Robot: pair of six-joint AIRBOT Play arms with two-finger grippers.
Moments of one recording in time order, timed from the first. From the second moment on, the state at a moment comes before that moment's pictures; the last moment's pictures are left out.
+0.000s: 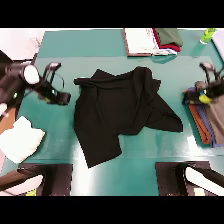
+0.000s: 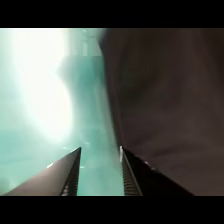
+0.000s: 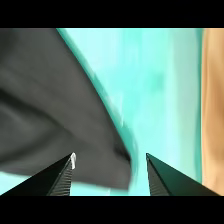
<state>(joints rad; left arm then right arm) -0.22 -1.19 1.11 1.45 -1.26 -1.64 -0.21 -1.11 1.04 -1.48 1.36 1.53</state>
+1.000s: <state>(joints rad) -0.30 -1.07 0.82 1.37 -1.17 -1.70 -0.29 -1.11 0.68 -1.39 1.21 1.50</state>
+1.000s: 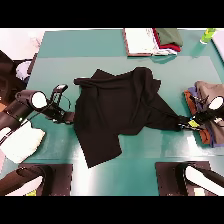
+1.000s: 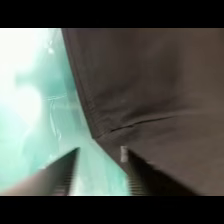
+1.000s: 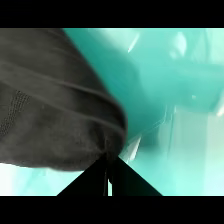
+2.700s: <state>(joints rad) -0.30 -0.79 1.88 1.57 -1.22 -1.65 -0.24 -0.78 1.65 -1.36 1.32 1.50</state>
